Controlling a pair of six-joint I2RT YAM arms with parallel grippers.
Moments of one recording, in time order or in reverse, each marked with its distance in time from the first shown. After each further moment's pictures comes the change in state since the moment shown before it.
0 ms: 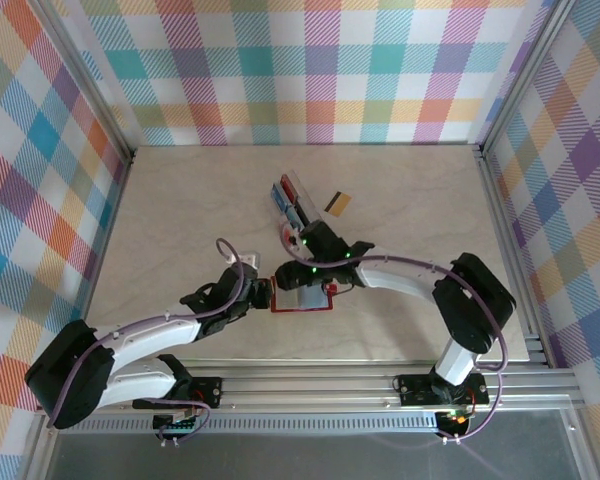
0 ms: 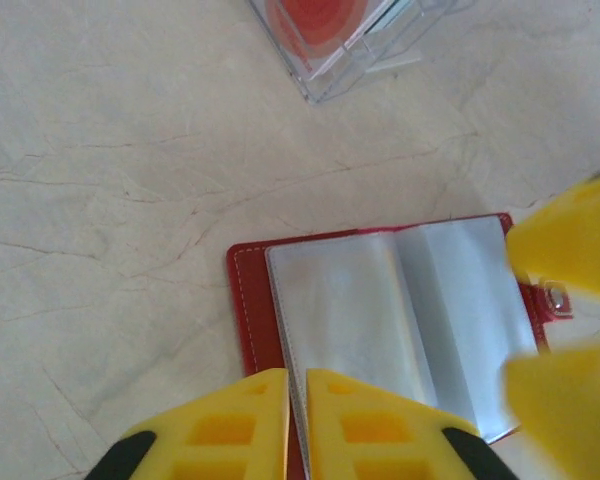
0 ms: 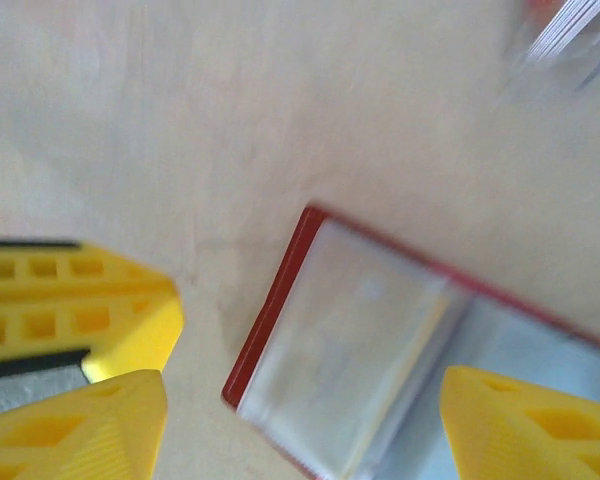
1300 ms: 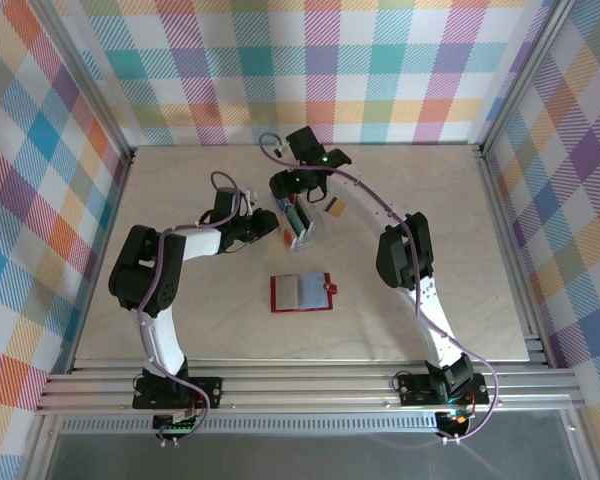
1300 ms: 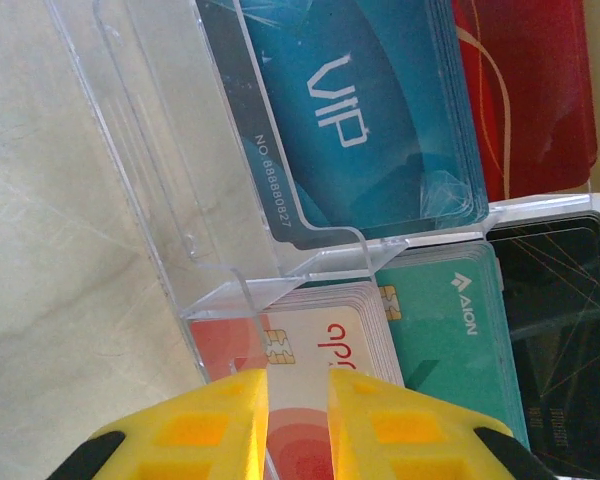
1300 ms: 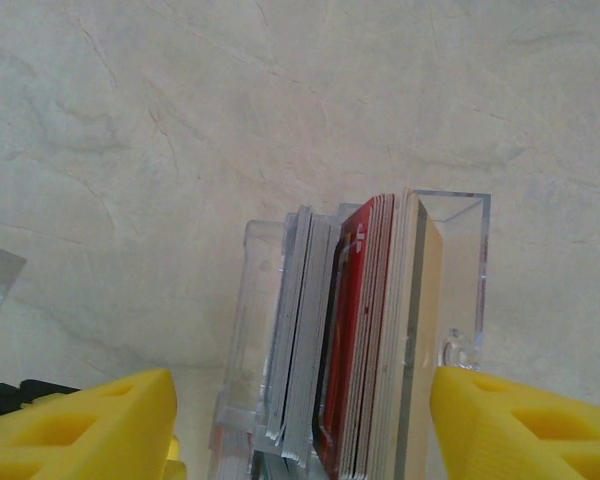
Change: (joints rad) left arm 0.448 0.742 0.594 0.185 0.603 -0.053; right arm -0.227 0.729 1.276 -0.538 0.130 -0.425
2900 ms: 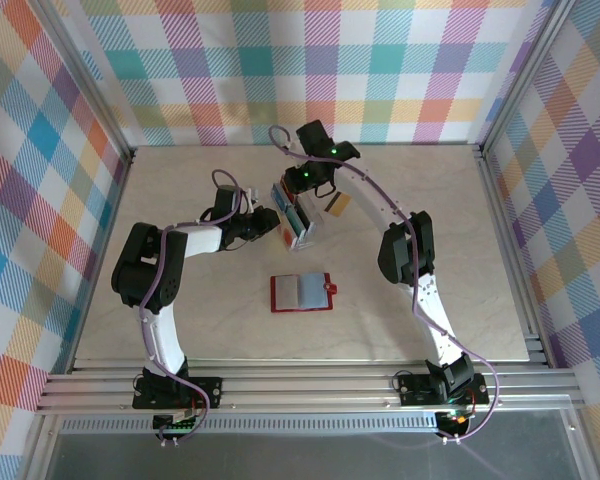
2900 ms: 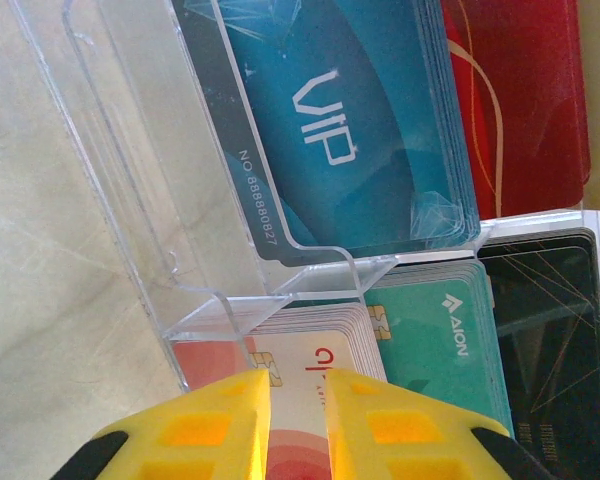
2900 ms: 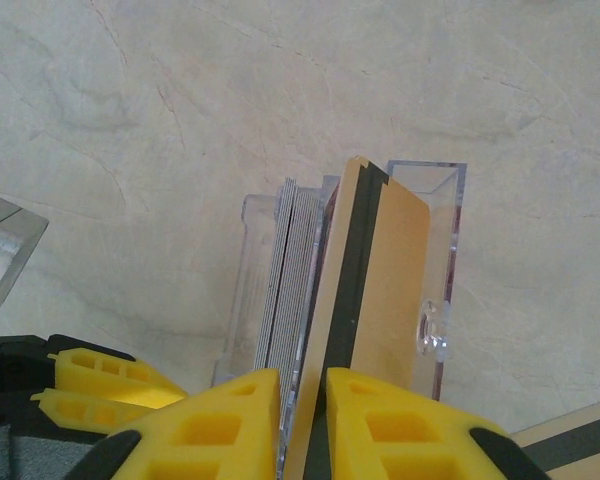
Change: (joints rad) left arm 0.008 0.031 0.032 0.000 0.034 -0.005; right arm -0.039 0.032 0.091 -0.110 -0.113 -0.013
